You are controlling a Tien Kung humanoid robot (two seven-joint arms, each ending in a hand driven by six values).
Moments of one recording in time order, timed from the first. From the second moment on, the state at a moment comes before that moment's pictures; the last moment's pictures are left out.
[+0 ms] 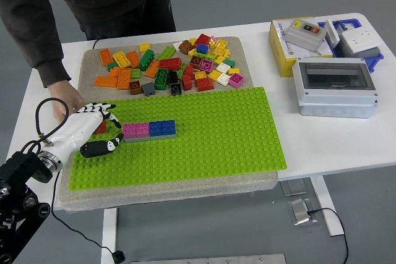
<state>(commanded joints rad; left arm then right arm) -0.20 0.38 -1.08 -1.33 2.12 0.07 -0.06 0.12 -0.09 1.23 0.18 -0.95 -0.12 -0.17</state>
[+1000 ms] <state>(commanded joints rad) -0.23 0.32 -1.05 -1.23 2.11 0.09 -0.06 0.12 -0.09 1.23 0.18 -0.95 -0.12 -0.17</state>
